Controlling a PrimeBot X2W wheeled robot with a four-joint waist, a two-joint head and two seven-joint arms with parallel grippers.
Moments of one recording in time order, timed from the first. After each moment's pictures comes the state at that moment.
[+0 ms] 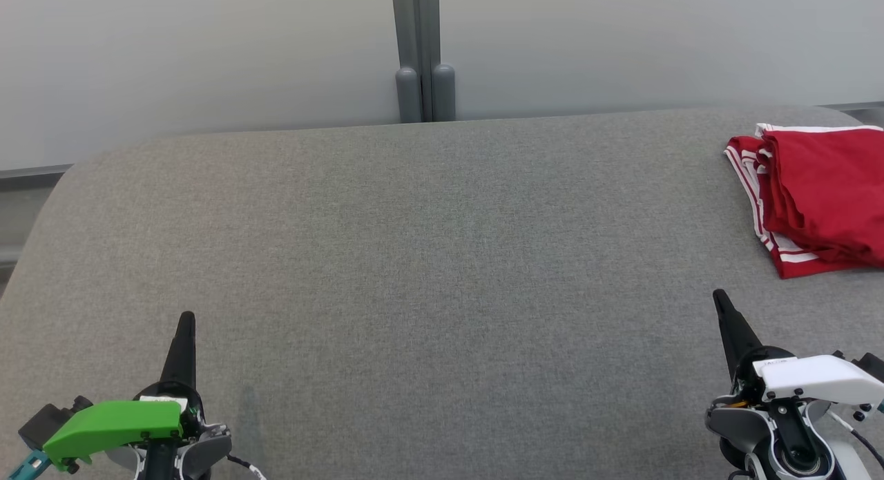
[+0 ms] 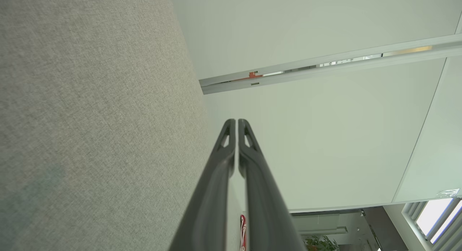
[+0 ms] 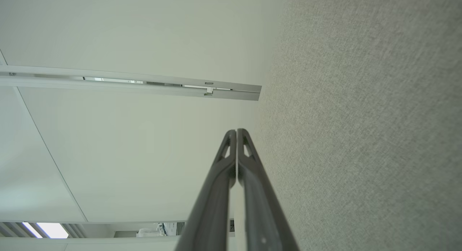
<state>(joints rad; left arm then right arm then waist) -0.08 0.05 0.10 0.26 -1.45 -0.12 0.08 -0.08 -0.07 -0.08 0.23 1.48 0.13 0.05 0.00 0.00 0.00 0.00</state>
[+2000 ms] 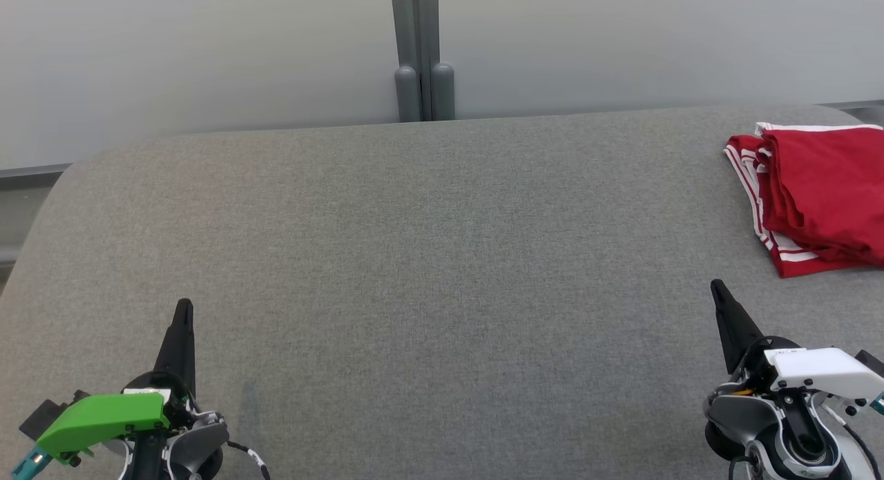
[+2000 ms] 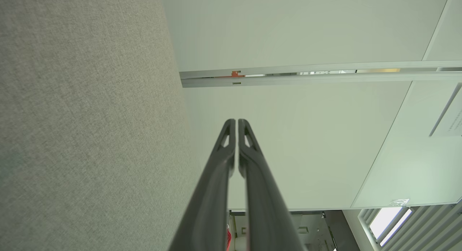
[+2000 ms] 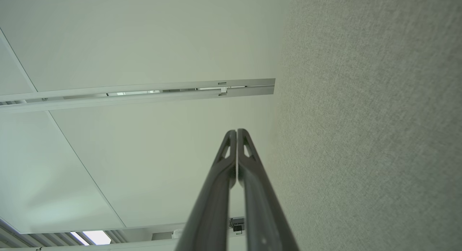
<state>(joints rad) -0.10 0.05 0.11 0.25 -1.61 -0.13 0.11 -0.10 -0.06 -0.10 0.24 1.63 0.13 0.10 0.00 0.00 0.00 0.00</state>
